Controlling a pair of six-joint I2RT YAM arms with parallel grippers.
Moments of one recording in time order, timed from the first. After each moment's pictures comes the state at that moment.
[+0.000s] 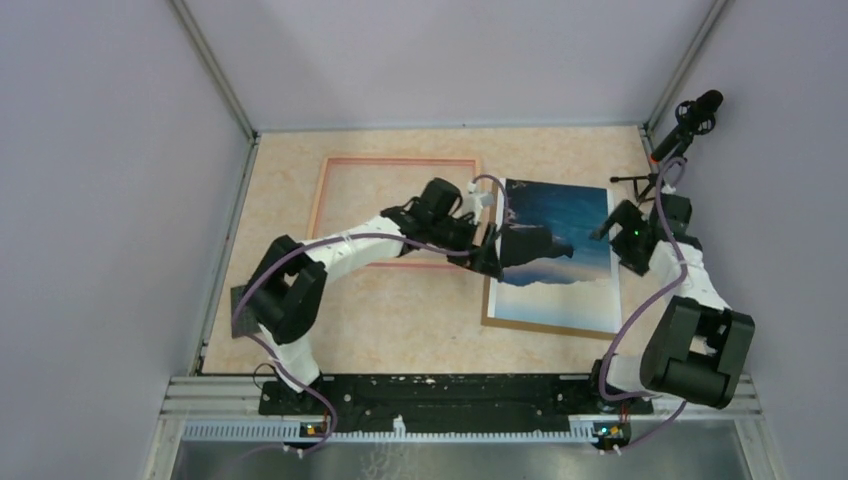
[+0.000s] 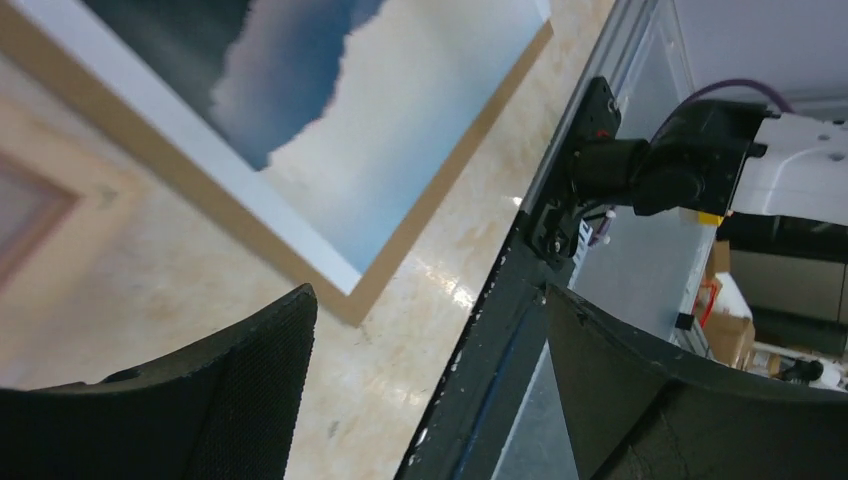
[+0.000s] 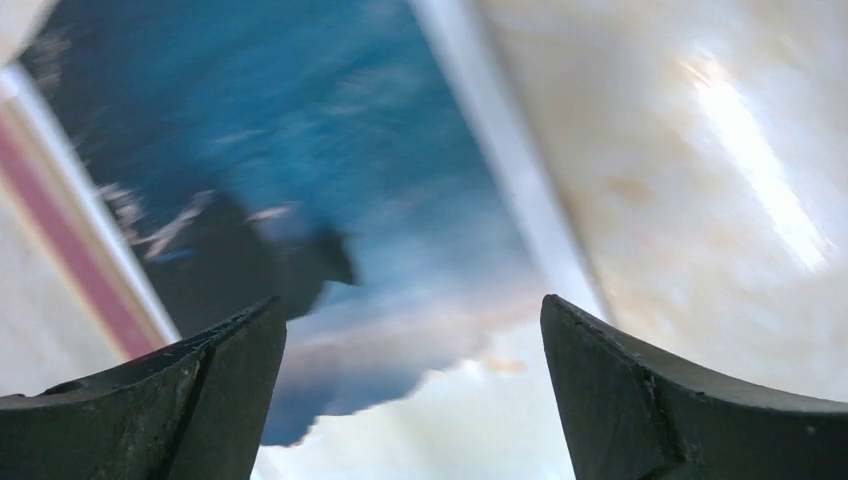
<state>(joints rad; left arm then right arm) -0.69 1.77 1.27 -0.24 0.70 -0.43 -0.25 1.33 0.84 -0.39 -0.19 0.43</state>
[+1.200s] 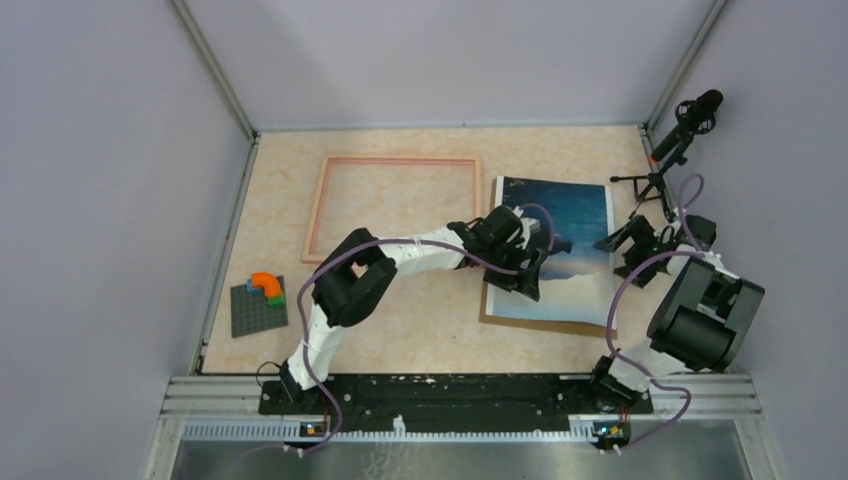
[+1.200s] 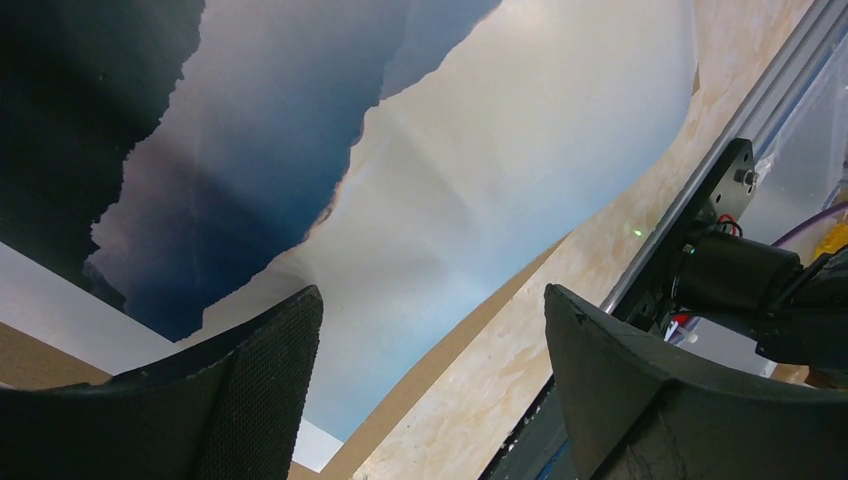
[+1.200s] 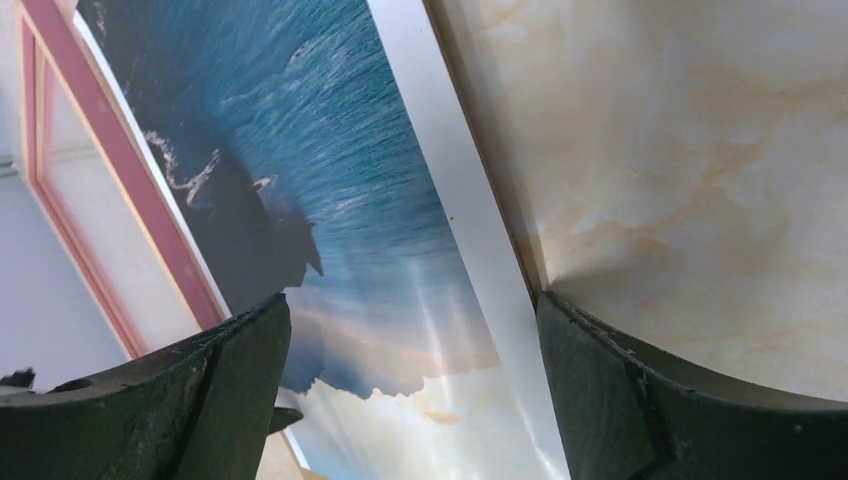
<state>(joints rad) -0.96 2.15 1.56 -0.29 0.42 -0.54 -0.55 1.52 0.74 -0.27 -0.59 0.34</state>
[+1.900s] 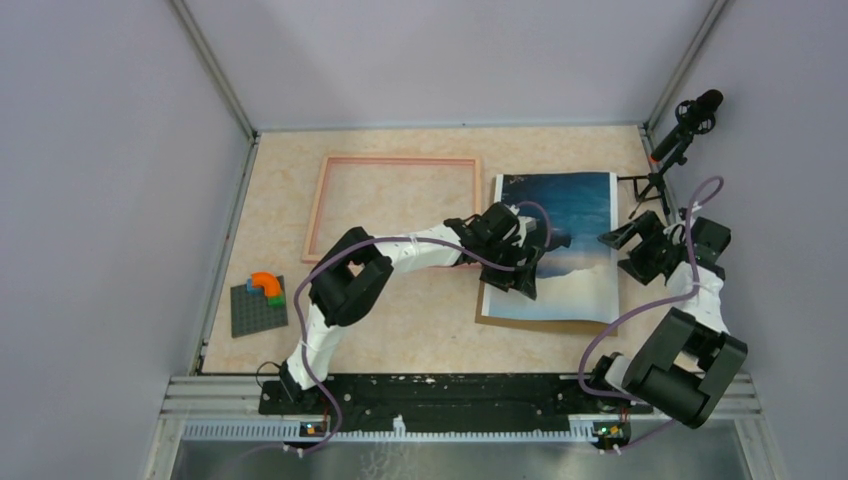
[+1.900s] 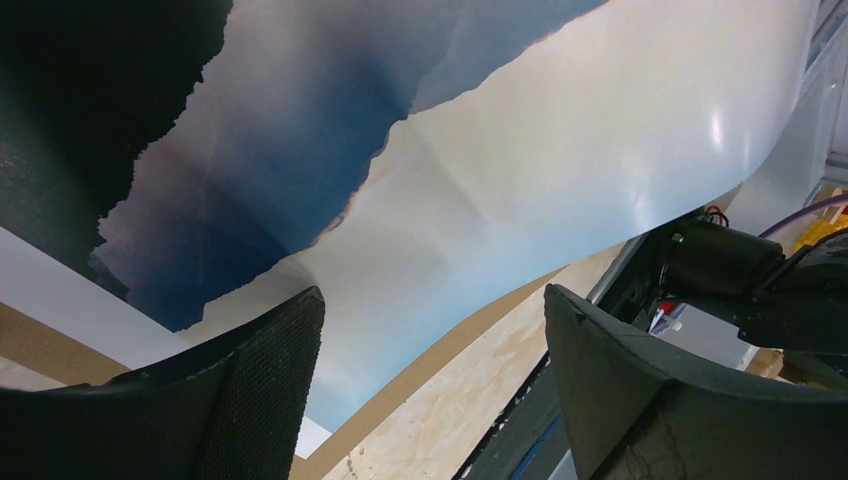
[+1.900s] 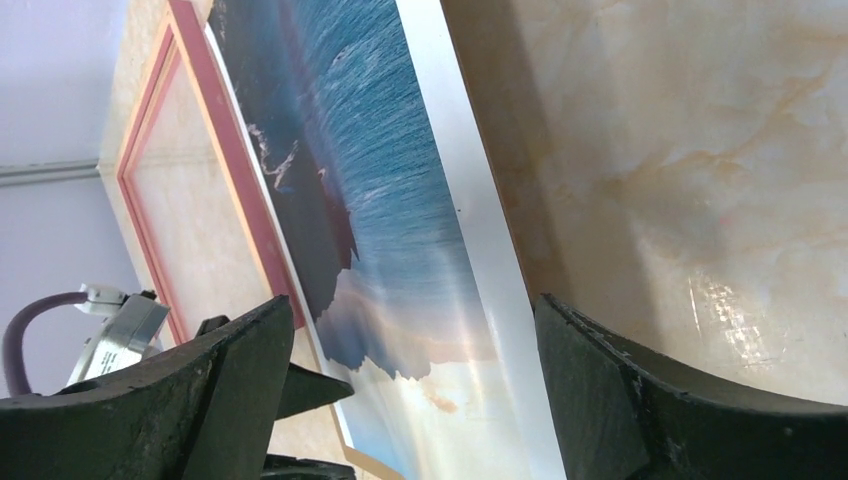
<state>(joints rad) -0.94 2.14 1.56 -0.33 0.44 -0.56 -0.57 1.24 0.68 -0.33 -0.67 0.41</state>
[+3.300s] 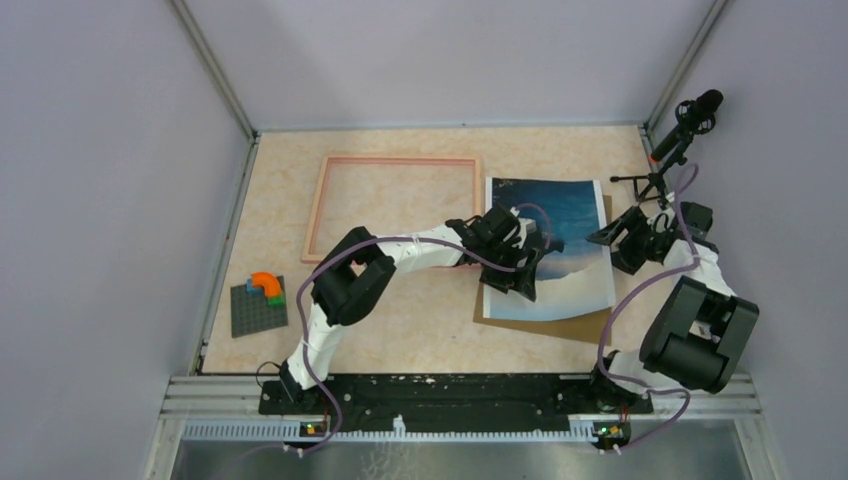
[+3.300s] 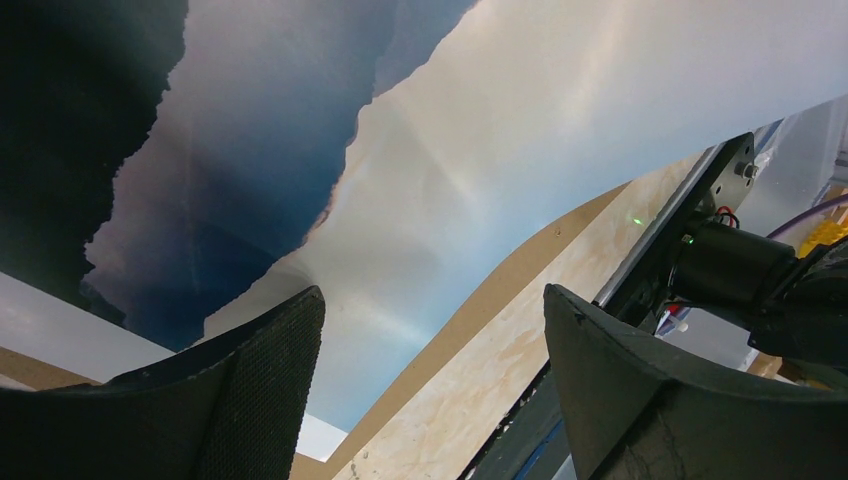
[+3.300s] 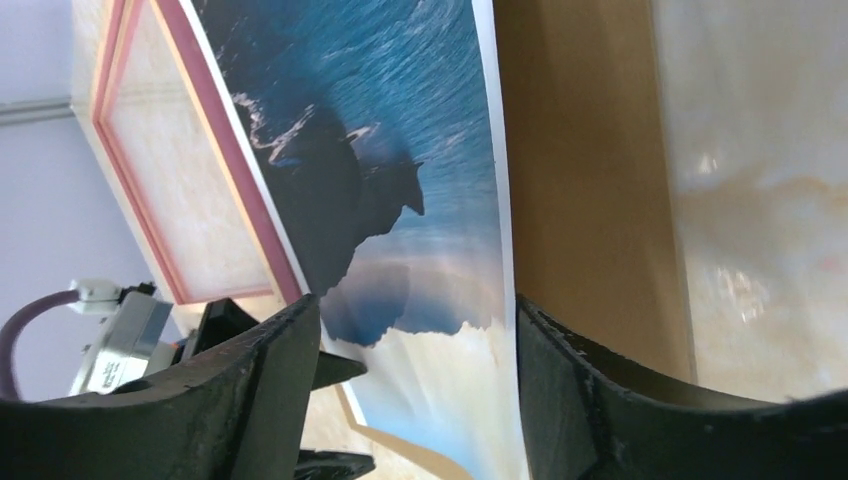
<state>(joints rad) -0.95 2.15 1.56 -0.34 0.44 -0.56 -0.49 1.38 0.79 -0.44 -0.67 0.38</state>
